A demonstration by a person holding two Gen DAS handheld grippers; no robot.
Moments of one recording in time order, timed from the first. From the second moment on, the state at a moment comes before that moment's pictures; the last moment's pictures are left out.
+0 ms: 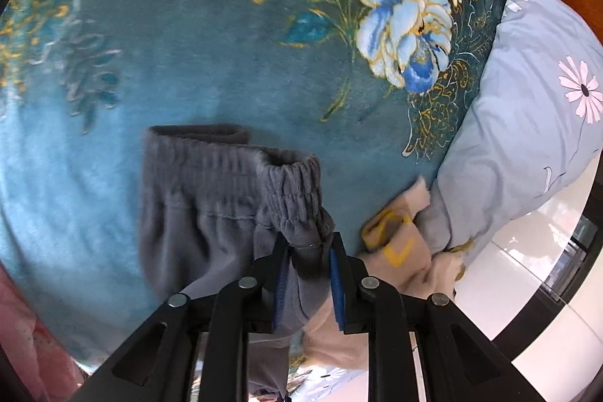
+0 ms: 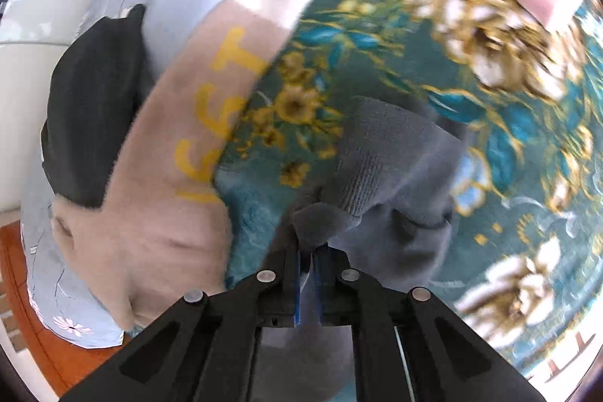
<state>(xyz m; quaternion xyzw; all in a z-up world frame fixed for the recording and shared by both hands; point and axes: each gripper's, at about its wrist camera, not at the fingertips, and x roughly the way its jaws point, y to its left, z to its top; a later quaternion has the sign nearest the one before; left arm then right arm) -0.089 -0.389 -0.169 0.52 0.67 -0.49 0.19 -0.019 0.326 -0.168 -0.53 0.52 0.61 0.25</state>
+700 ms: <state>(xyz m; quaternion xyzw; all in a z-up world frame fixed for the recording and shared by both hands) -0.018 -0.382 -0.240 0.54 0.60 -0.55 0.20 0.117 0.336 -0.198 -0.47 0.59 0.62 0.23</state>
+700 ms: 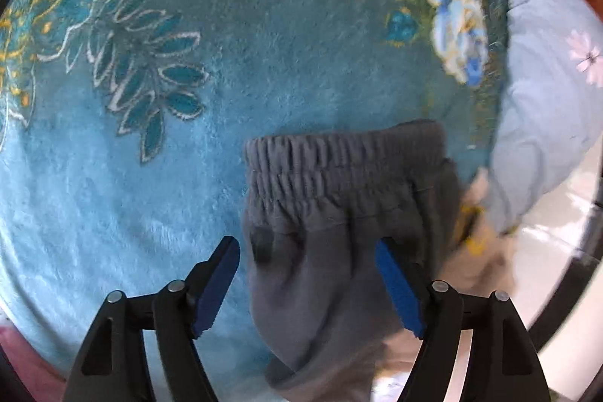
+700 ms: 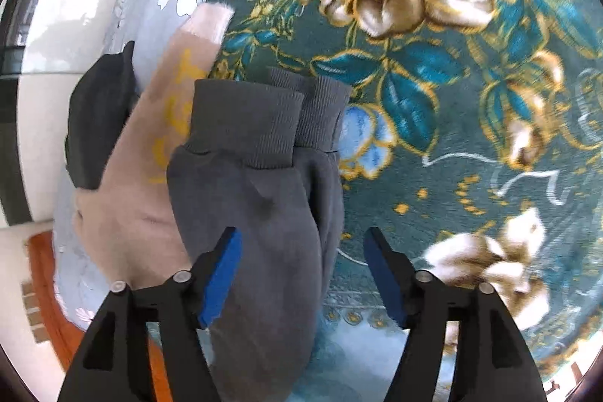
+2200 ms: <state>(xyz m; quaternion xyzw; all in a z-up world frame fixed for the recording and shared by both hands) 0.035 -0.389 -0.175 0.64 0.46 -0.59 0.15 0.160 0.336 -0.140 -0.47 0.53 0.67 0.21</state>
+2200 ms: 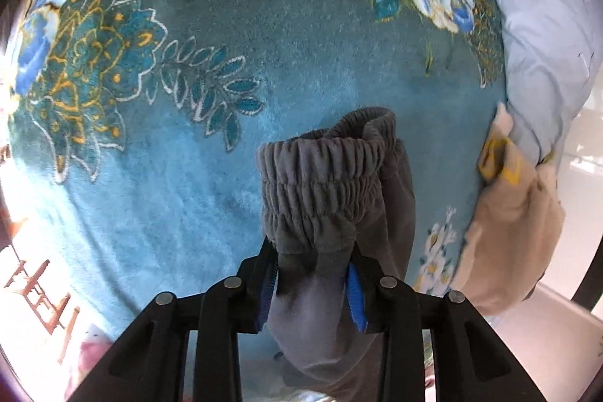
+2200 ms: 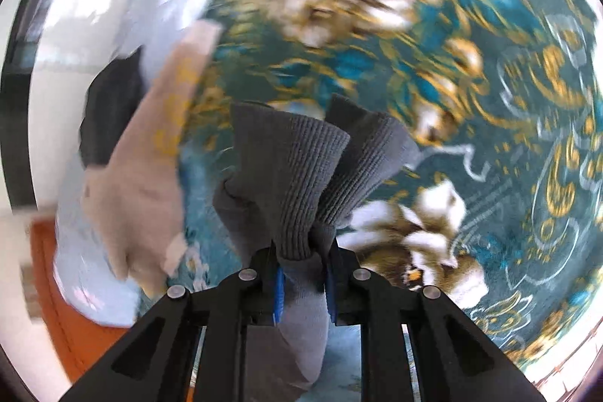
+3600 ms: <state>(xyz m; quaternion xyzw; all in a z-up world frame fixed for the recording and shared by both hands) 0.143 -0.409 -0.089 0.61 0.49 -0.60 0.16 0.015 0.057 -0.163 -0.64 0.15 0.75 -0.07</state>
